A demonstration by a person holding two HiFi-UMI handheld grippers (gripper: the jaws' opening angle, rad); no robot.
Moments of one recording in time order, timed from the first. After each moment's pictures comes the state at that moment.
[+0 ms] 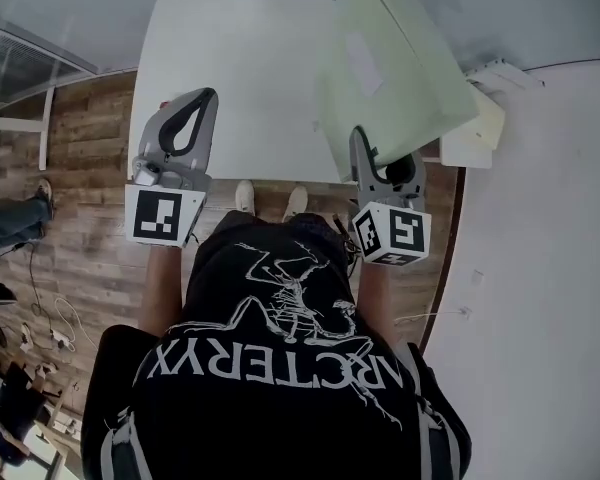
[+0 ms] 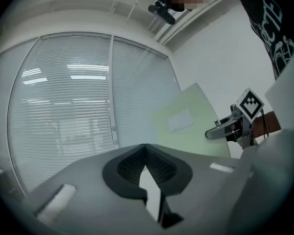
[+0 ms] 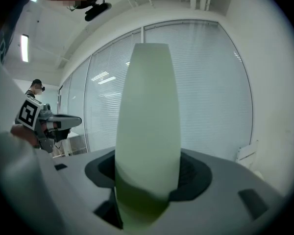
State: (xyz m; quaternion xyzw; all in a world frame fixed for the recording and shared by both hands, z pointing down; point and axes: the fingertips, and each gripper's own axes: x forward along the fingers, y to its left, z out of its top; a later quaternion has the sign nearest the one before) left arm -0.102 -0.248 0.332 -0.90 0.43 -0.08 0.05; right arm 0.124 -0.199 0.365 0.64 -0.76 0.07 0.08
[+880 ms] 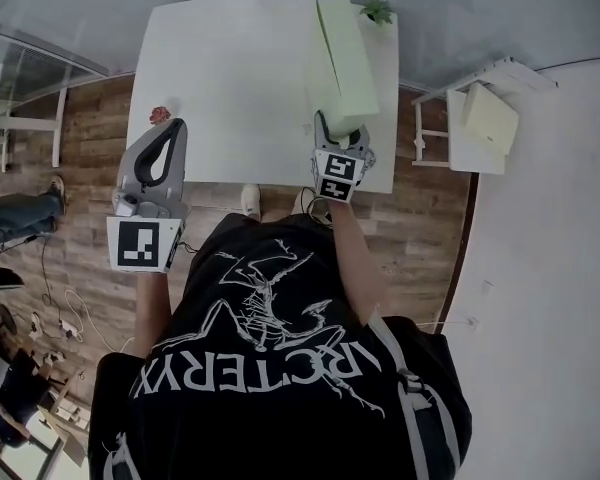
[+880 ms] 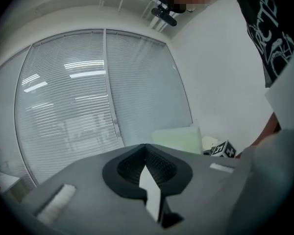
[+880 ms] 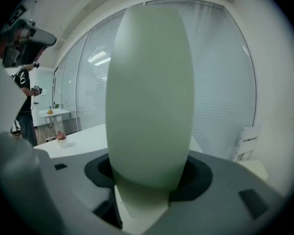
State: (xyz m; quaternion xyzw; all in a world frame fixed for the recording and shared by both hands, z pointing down) left arm -0.089 -0.226 0.342 -0.87 0.46 -0.15 0.06; right arm 0.156 -0.272 0.583 0.65 -0.74 0.10 0.16
